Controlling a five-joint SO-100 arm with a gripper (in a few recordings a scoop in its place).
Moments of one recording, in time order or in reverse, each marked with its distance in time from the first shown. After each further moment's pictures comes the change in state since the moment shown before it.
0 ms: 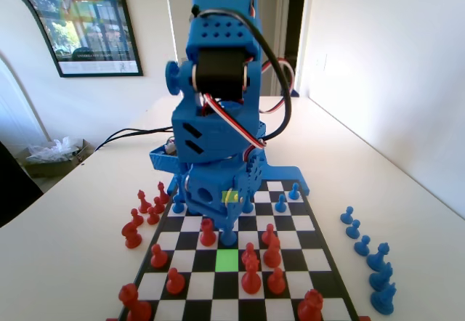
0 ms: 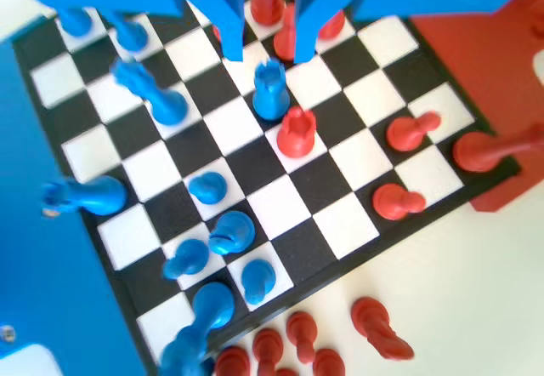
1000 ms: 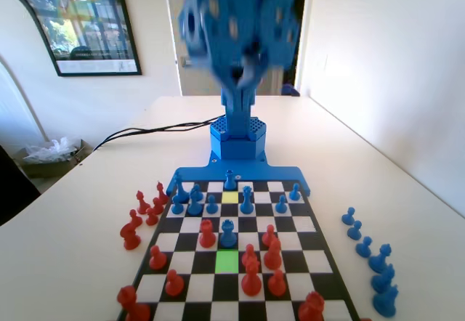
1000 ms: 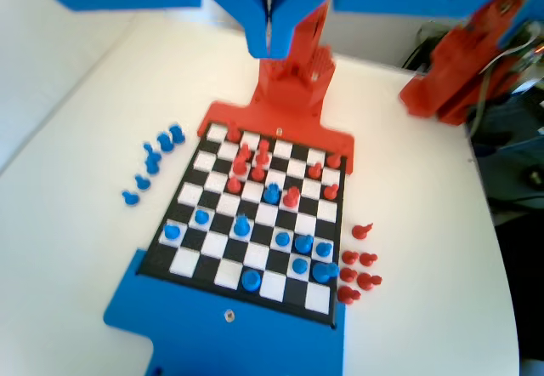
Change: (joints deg) arm -3.7 47.5 -17.6 38.5 51.1
